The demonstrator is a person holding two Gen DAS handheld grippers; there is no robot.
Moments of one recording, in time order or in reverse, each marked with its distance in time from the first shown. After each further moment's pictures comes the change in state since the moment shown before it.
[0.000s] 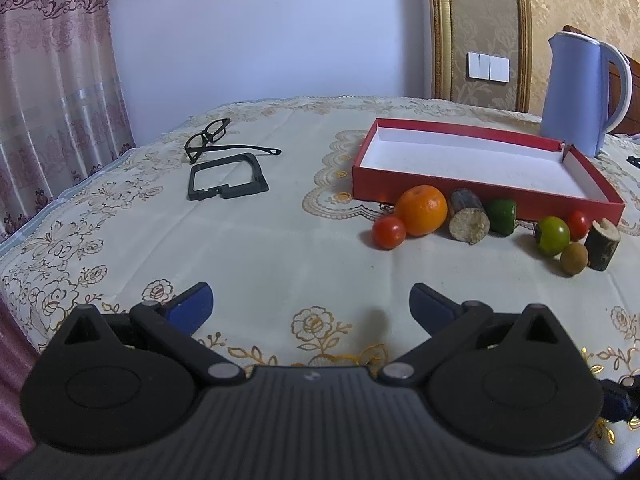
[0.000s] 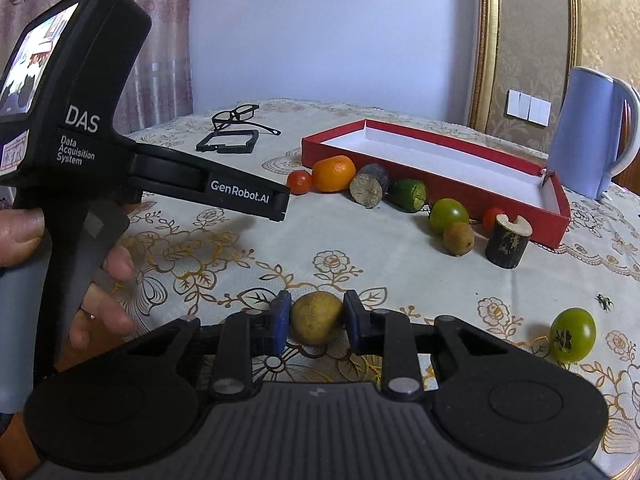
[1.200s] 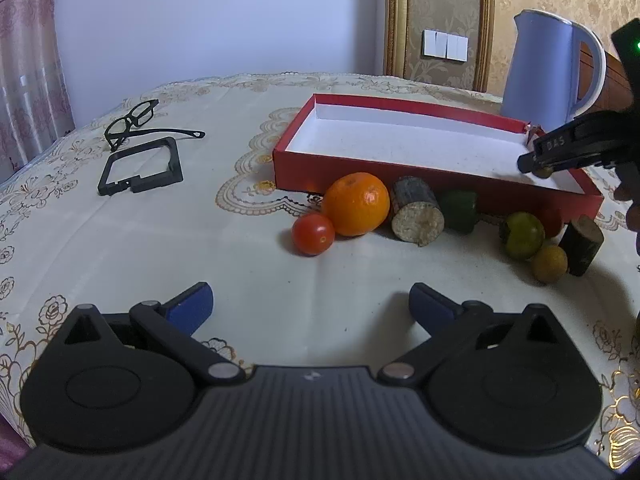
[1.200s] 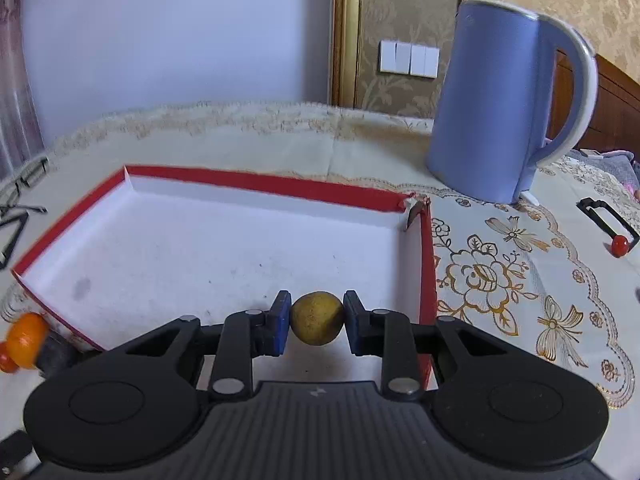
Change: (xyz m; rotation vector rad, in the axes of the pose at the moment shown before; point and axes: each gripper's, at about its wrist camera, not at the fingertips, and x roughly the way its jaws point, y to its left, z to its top) left arm 0.048 -0.029 0.010 0.023 0.066 -0.159; right arm 0.132 -0.191 0.110 0.211 0.141 -0.279
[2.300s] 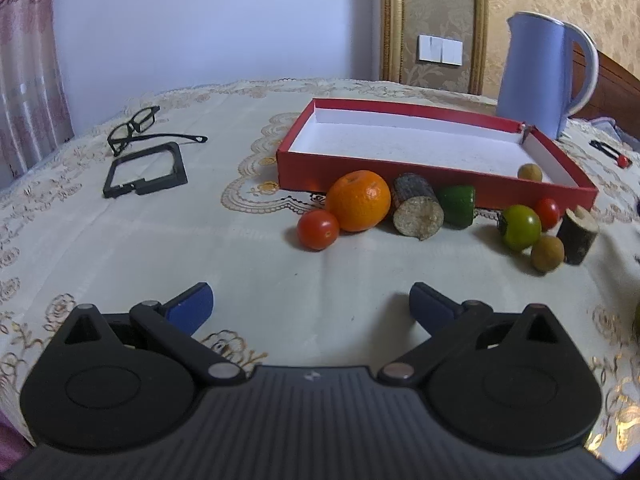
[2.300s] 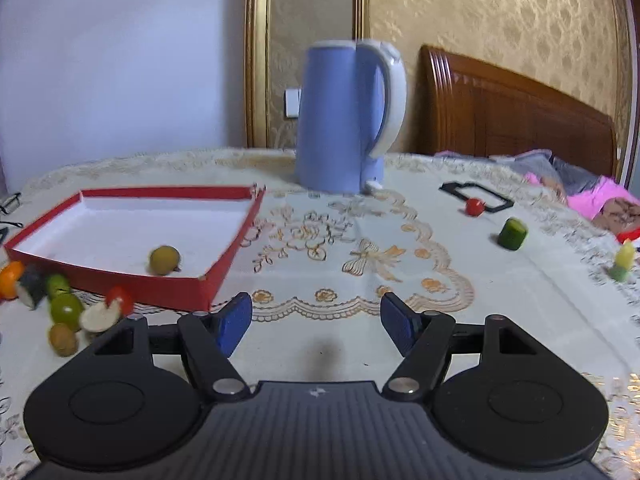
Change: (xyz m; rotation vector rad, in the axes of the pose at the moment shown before) left arm -0.009 0.005 -0.007 0.025 -0.025 -0.011; right arm -0.107 -0.091 -0.087 0.109 -0.176 -0.151
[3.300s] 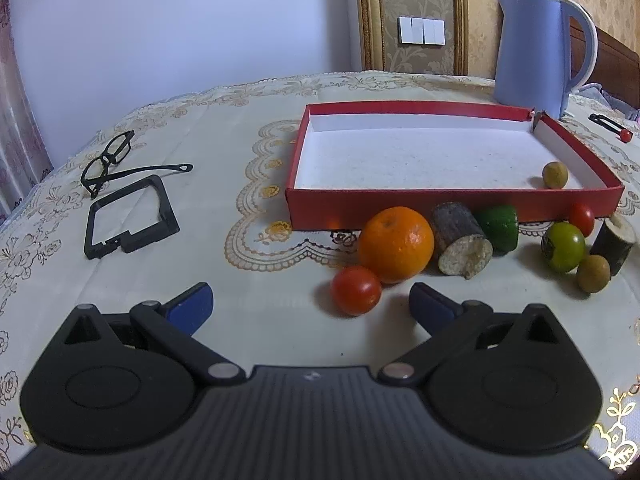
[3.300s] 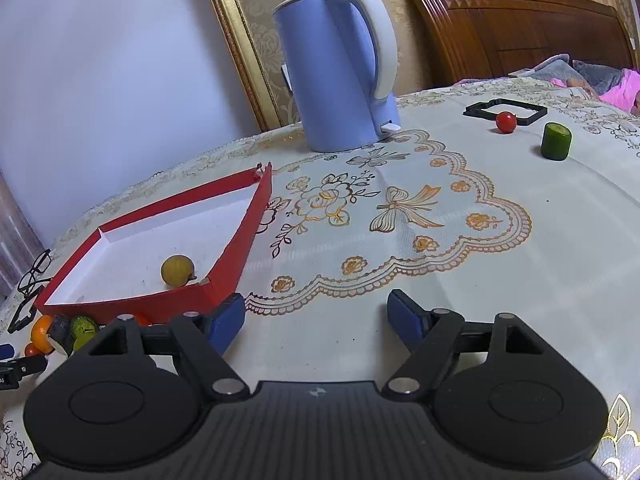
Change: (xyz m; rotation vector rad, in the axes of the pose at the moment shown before) left arm 0.043 0.019 0.037 0.113 0.029 -0.034; right arm 0.033 -0.032 -0.014 0.264 0.076 0.187
